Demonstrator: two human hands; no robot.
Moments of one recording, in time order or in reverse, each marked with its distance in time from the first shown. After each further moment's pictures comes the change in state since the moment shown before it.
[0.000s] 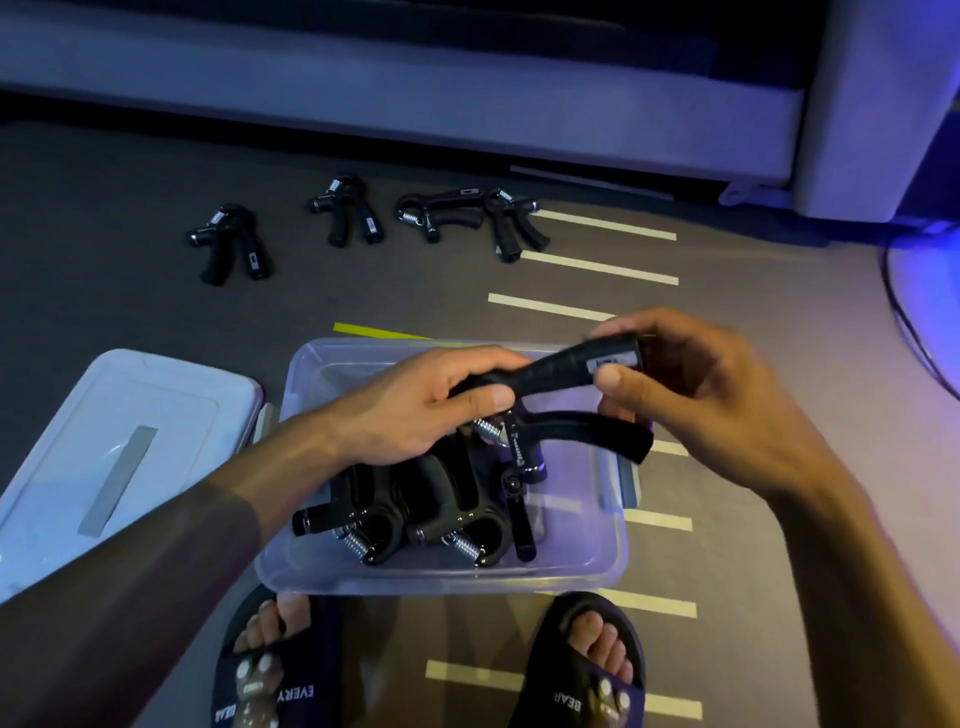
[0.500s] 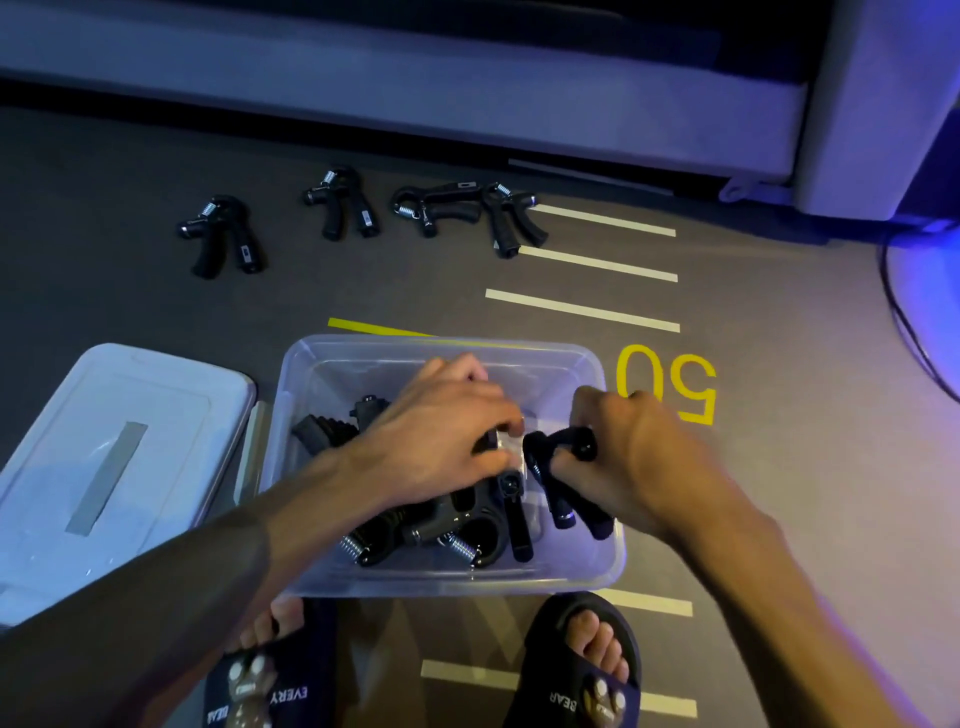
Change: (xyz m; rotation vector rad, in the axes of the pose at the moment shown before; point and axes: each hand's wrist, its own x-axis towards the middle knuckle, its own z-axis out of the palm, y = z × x) left_hand 0.004 -0.022 0.031 0.740 0.038 0.096; right_hand -0.001 0.006 0.047 -0.849 -0.172 0.348
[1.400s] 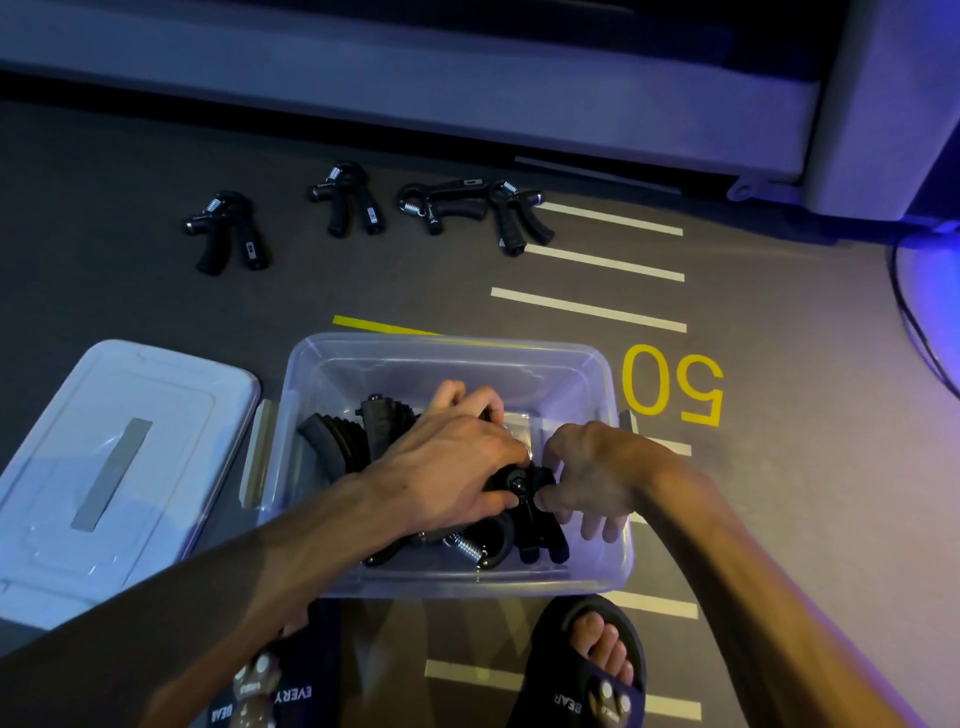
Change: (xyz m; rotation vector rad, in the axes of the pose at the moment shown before) left_hand -0.009 0.002 0.029 0.131 -0.099 0.040; right_hand 0.039 -0.003 0.027 0.155 -0.655 0.159
